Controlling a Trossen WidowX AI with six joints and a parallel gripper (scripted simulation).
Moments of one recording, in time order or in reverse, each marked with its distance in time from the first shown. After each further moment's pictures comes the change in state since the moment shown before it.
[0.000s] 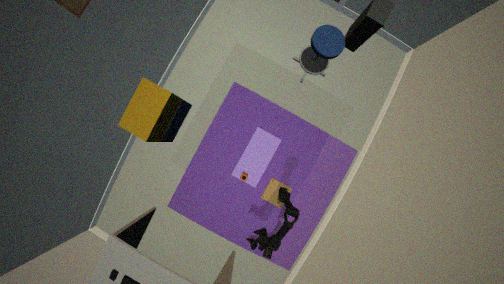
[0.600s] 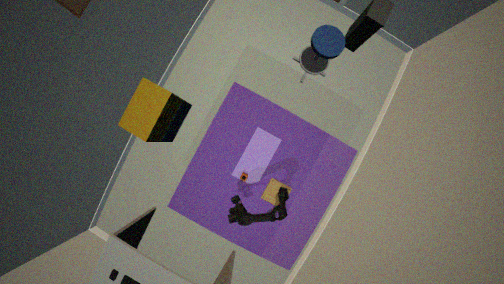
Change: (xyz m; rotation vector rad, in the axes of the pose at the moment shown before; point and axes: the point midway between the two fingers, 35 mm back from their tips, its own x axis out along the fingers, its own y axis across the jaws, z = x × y) arm 0.105 -0.004 -0.265 1.122 0.614 0.403
